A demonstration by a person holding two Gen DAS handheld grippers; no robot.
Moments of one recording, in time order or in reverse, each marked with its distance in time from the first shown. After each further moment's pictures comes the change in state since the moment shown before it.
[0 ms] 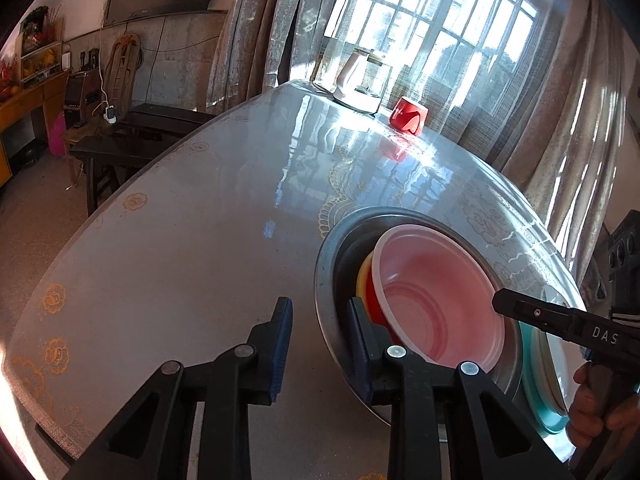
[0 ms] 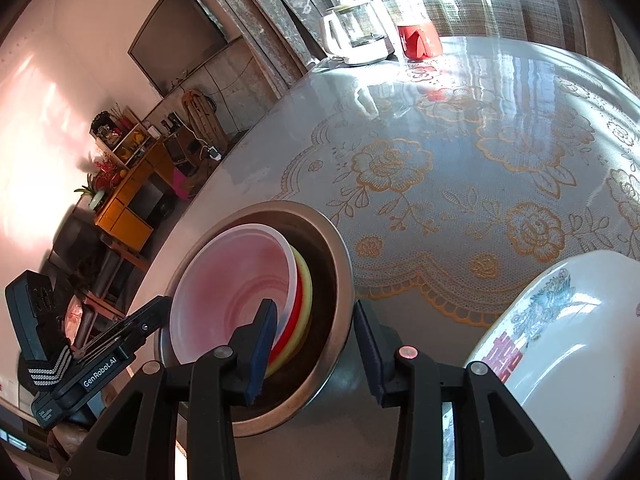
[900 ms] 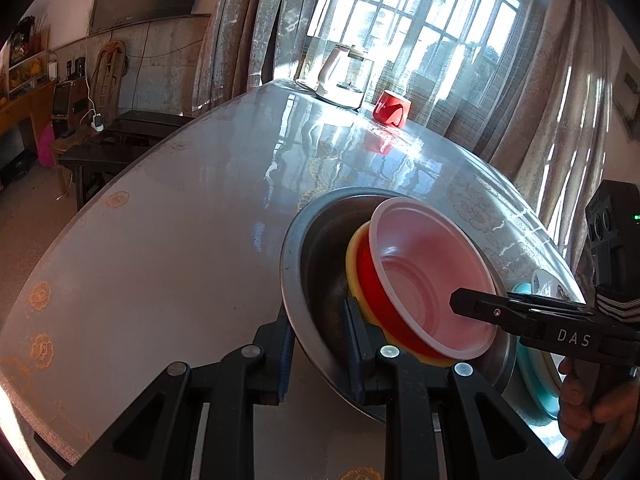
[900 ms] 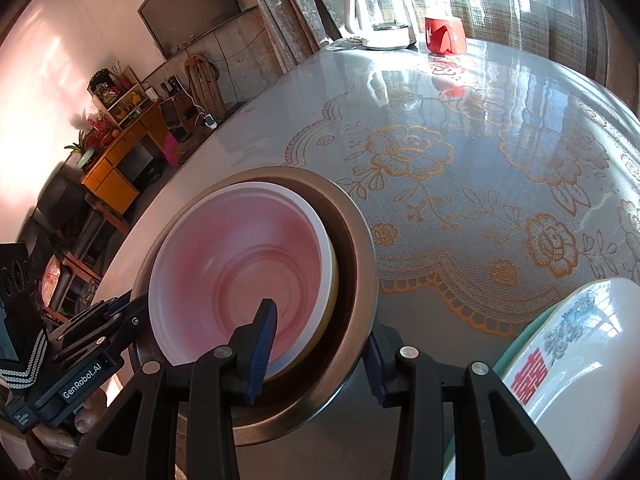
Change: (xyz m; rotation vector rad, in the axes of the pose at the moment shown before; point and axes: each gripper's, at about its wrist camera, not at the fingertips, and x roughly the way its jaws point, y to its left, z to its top) left arm 0.004 -0.010 -0.008 0.042 -0.003 -0.028; right arm 0.019 0.012 -0.003 -0.110 0.072 -0.054
